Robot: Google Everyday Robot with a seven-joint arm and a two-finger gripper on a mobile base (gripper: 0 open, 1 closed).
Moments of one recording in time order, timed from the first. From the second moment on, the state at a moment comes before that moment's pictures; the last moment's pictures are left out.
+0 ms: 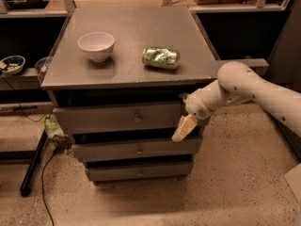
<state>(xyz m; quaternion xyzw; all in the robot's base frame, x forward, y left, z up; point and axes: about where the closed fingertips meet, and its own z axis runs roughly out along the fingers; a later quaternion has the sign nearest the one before) 0.615 -0.102 0.667 -0.60 0.73 0.21 0.27</state>
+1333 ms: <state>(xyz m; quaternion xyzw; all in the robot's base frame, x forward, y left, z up) 0.594 -0.097 0.678 -0.60 0.71 0.26 0.27</state>
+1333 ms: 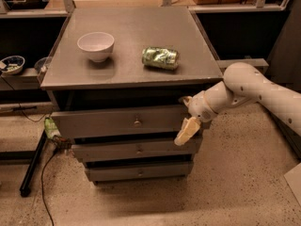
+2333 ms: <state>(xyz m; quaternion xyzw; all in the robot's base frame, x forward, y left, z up) 0.556 -0.097 0.691 -0.59 0.69 0.31 0.27</state>
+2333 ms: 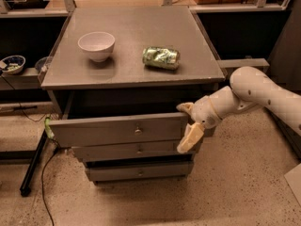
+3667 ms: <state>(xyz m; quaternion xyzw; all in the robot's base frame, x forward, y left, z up) 0.447 -0.127 0.734 -0.58 0.67 0.36 0.27</state>
